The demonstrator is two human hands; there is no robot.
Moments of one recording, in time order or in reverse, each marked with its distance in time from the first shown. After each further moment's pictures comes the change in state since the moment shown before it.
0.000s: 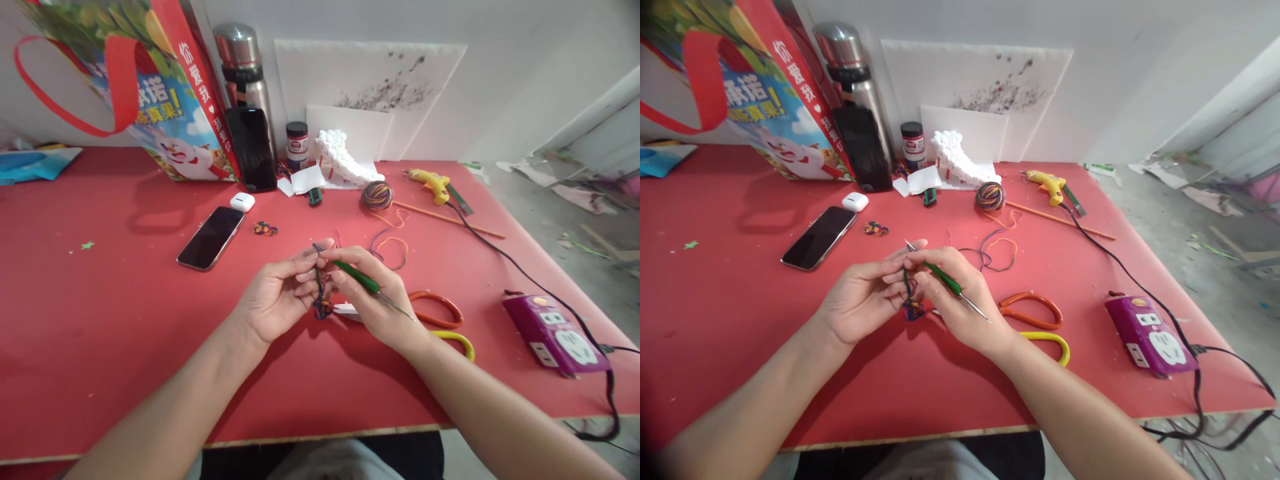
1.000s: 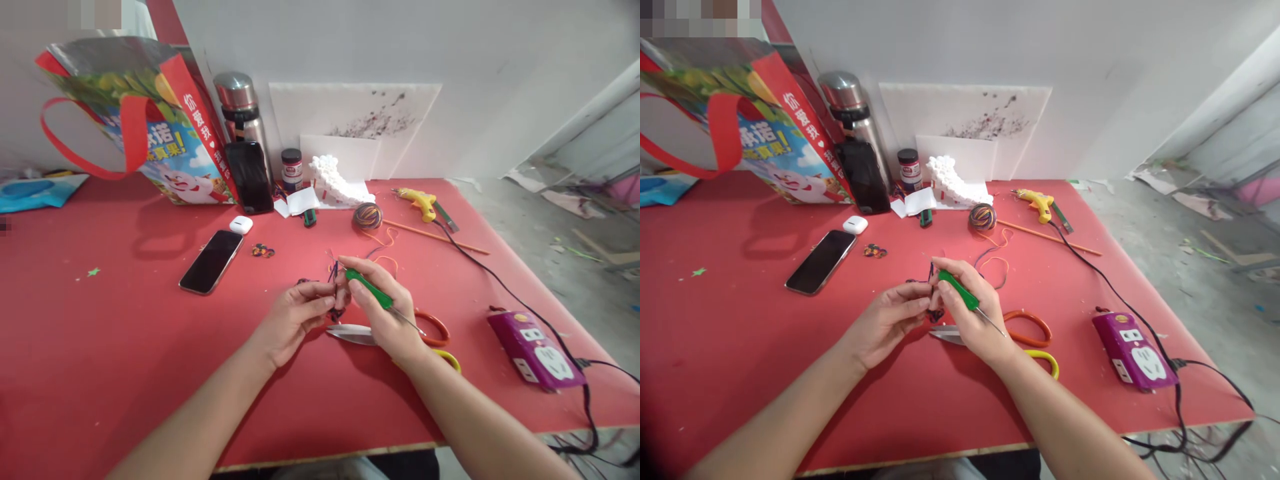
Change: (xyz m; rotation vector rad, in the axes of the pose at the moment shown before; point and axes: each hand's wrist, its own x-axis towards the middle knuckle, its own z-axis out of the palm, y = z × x) left_hand 0.011 -0.017 -0.011 0.470 -0.040 0.067; right_hand 0.009 -0.002 -0.011 0.132 0.181 0.008
